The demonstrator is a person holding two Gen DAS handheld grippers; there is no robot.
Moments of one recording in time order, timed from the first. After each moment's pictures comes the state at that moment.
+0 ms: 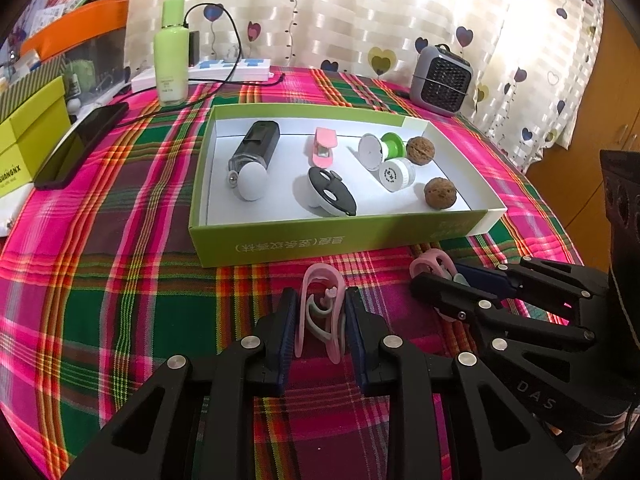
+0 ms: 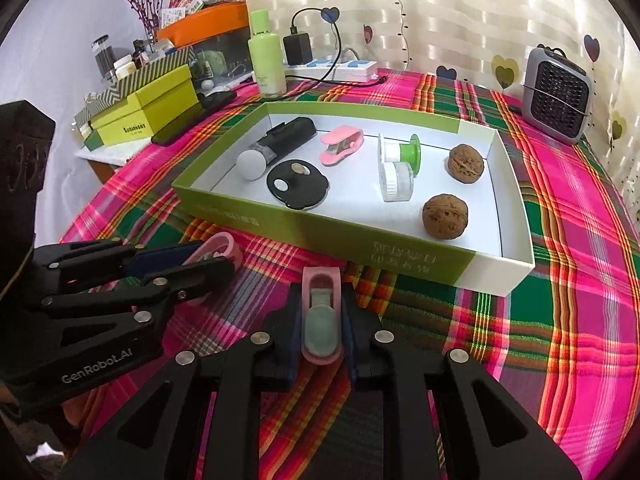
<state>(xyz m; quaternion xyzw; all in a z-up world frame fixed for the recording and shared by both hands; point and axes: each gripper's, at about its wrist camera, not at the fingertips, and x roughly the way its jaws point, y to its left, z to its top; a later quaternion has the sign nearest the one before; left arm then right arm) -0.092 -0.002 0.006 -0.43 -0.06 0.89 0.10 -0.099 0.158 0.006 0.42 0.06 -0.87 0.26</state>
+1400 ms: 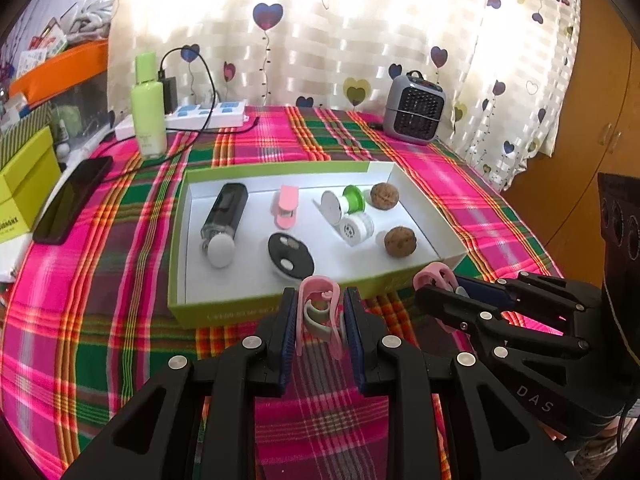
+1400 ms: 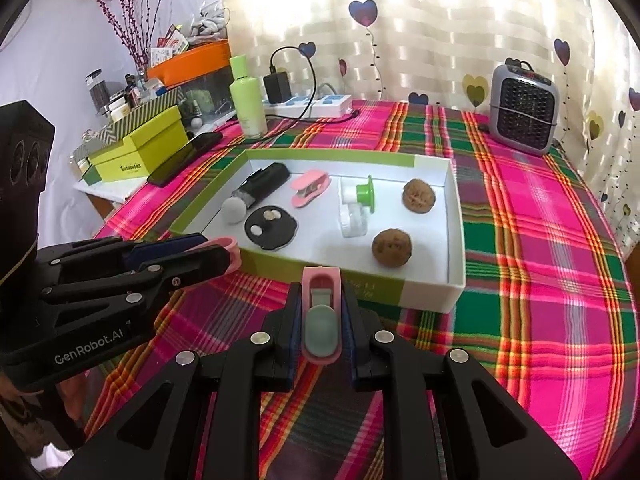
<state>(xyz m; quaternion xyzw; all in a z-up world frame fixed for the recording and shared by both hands) -0.096 0.020 0.045 -0.39 -0.04 0.91 0.12 -0.100 0.187 0.036 0.38 0.03 -0.89 0.24</state>
